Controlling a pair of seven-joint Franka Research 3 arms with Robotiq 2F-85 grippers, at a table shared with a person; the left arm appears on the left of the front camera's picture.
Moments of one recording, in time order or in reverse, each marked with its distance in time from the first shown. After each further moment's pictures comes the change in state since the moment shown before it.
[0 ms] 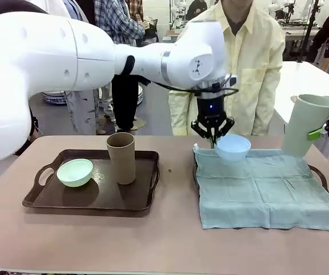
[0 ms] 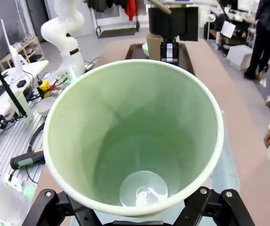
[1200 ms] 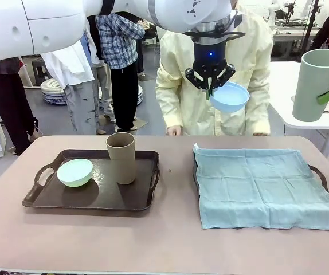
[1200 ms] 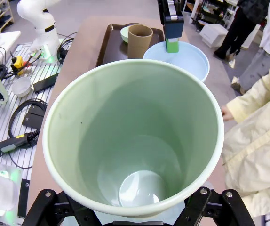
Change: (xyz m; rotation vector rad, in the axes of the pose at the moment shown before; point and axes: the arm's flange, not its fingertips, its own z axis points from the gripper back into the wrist) left arm -0.028 -0.011 0.155 0.065 -0.308 0.025; right arm 0.145 0.054 0.030 -0.194 0.238 0.148
